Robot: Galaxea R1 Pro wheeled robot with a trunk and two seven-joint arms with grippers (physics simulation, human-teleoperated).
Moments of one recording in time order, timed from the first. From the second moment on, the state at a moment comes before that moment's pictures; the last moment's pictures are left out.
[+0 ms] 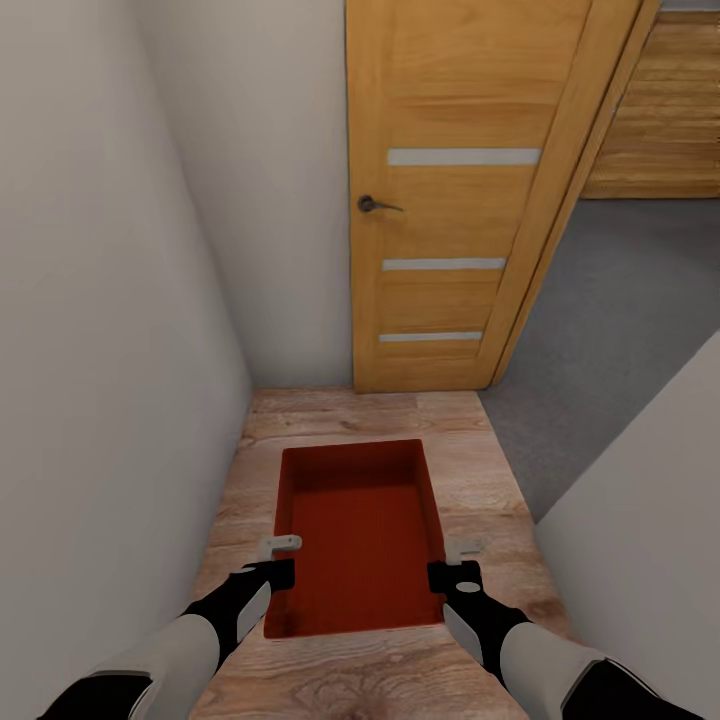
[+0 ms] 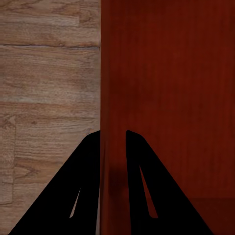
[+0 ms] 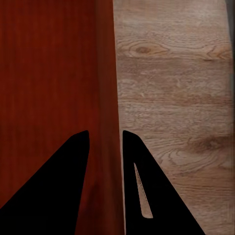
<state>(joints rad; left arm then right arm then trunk) -0.75 -0.10 0.02 -0.19 0.07 0.12 0.10 -0.75 0.09 0.62 -0.12 -0.52 -0.08 -0.27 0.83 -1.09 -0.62</state>
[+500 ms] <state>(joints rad) -0.75 -0.10 0.02 -0.19 0.07 0.12 0.10 -0.75 0.09 0.62 -0.12 -0.52 -0.08 -0.27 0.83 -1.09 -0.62</state>
